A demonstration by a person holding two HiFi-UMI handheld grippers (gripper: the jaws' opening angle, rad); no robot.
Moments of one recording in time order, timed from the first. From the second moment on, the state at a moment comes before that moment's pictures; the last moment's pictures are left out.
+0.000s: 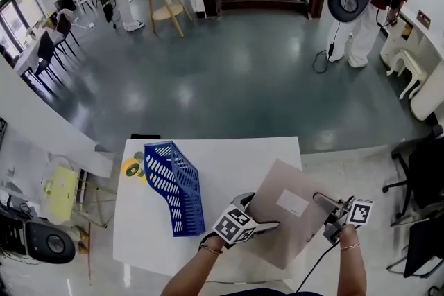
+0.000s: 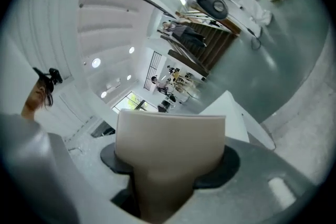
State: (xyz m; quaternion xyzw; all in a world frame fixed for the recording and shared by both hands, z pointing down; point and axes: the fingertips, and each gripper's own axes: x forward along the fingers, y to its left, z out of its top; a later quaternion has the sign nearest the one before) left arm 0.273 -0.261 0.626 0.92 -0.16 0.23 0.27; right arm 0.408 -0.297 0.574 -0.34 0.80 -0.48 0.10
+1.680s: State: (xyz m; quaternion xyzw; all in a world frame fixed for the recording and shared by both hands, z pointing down) left arm -0.031 -0.113 0.604 0.95 -0.08 0.30 0.08; right arm 0.081 -0.137 0.226 -0.56 0.82 0.00 0.11
